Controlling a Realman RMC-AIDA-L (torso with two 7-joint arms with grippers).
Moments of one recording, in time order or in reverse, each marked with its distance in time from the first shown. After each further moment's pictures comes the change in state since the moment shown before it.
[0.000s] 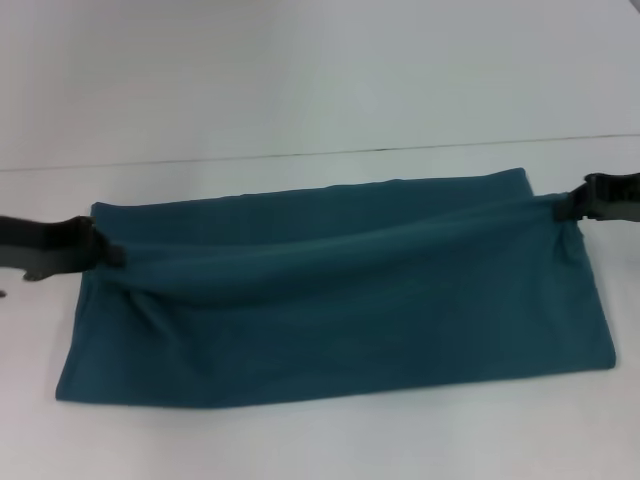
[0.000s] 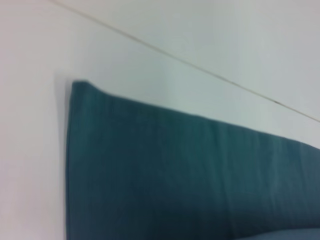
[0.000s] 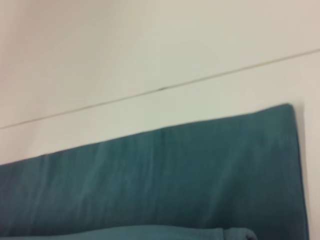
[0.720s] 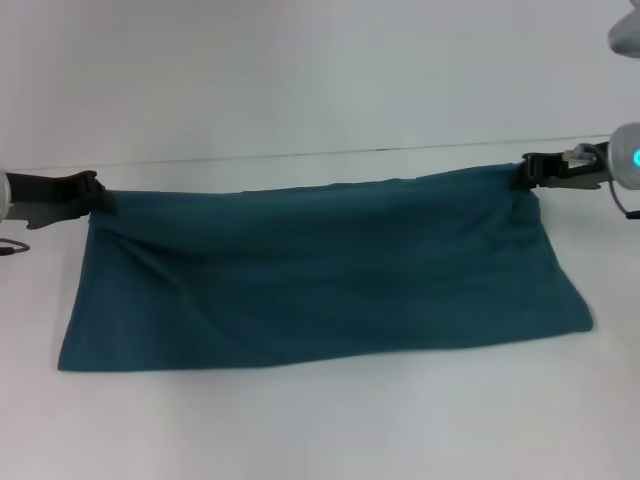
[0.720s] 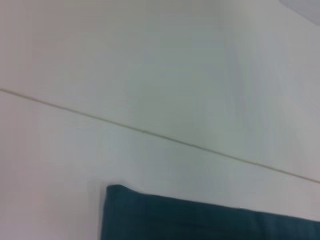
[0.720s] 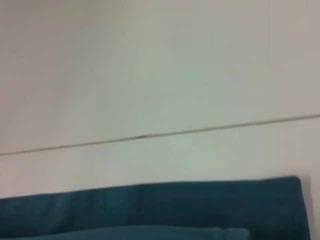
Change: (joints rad) left arm -0.059 -0.033 0.036 -0.066 0.000 -0.346 0.013; right arm 0.111 0.029 -0.178 0.223 -0.003 0.448 0.027
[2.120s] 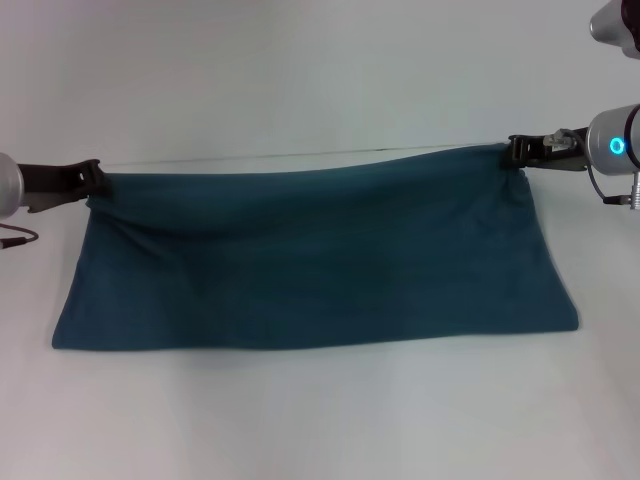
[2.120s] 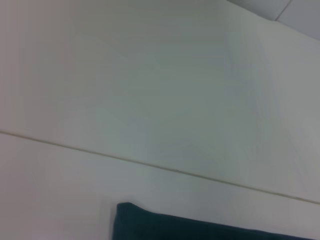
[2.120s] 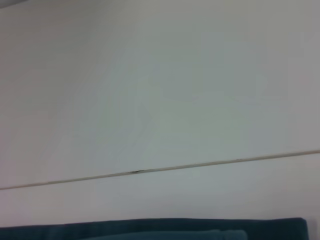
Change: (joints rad) left arm -0.008 -0.038 0.033 -0.001 -0.002 -0.160 0.029; right arm 0.046 0.014 -0.006 0.070 0.000 0.150 0.013
